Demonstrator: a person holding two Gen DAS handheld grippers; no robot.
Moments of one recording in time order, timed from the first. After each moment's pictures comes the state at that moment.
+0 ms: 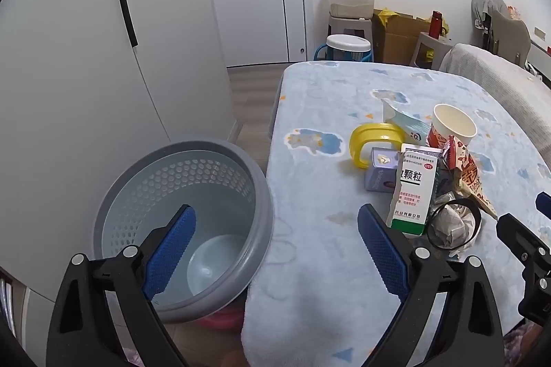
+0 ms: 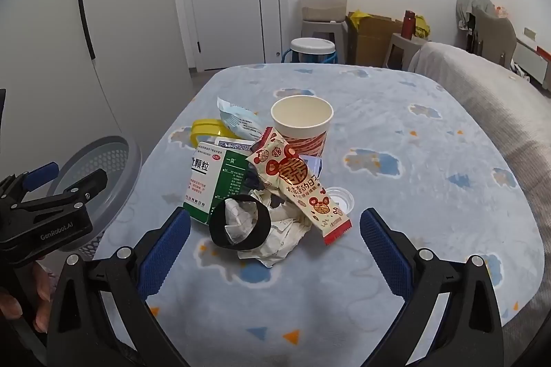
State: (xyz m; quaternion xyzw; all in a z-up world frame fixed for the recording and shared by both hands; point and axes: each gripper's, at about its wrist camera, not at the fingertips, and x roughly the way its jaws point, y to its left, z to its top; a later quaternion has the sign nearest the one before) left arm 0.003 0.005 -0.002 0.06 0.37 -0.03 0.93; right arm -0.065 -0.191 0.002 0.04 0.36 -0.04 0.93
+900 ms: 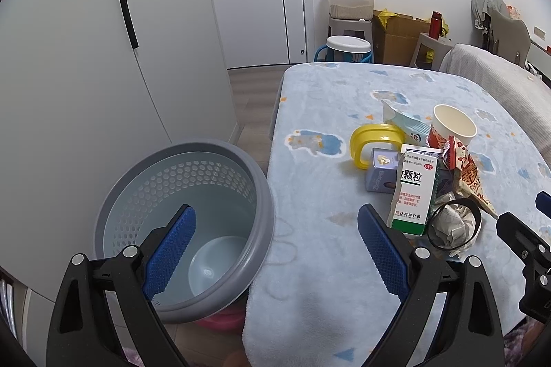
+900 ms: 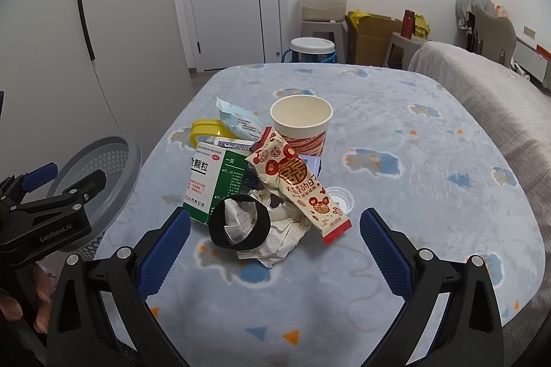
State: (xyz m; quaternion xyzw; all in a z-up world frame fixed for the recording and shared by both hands) left arm 0.000 0.004 -0.001 0.07 0.36 -0.03 0.93; right arm -0.062 -0.188 0.000 0.05 0.36 -0.04 0.93
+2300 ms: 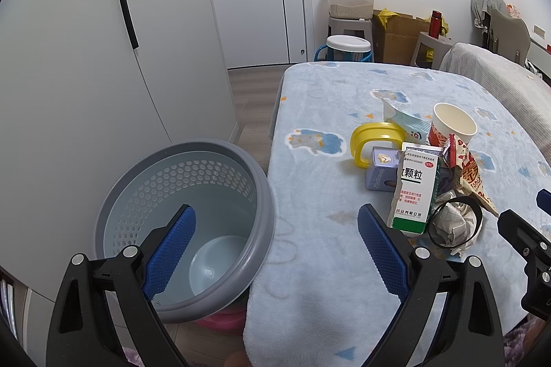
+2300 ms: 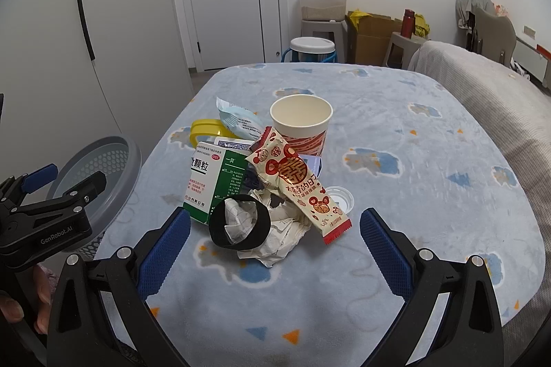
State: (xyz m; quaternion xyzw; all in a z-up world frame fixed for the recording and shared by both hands) left arm -0.003 0.003 0.000 0.07 0.36 -0.03 0.93; right arm -0.062 -0.188 0.000 0.05 0.36 -0.04 0.93
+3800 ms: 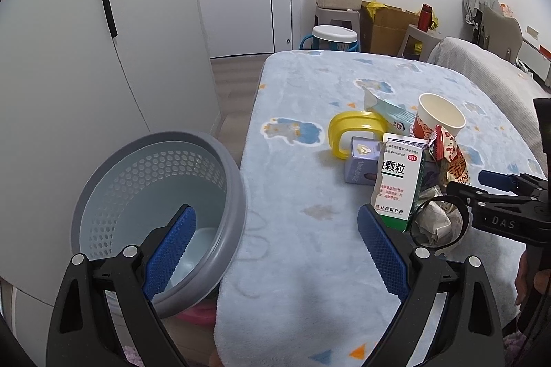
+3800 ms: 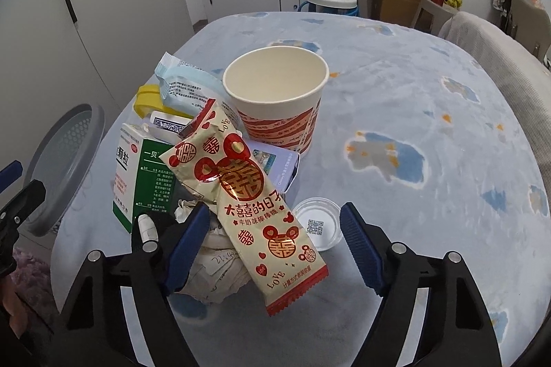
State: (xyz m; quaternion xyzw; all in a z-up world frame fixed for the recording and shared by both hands) left arm 0.003 -0.011 -0.009 0.06 0.38 -0.06 0.92; right arm 0.023 -0.236 -0.052 0.03 0.46 0.02 0.89
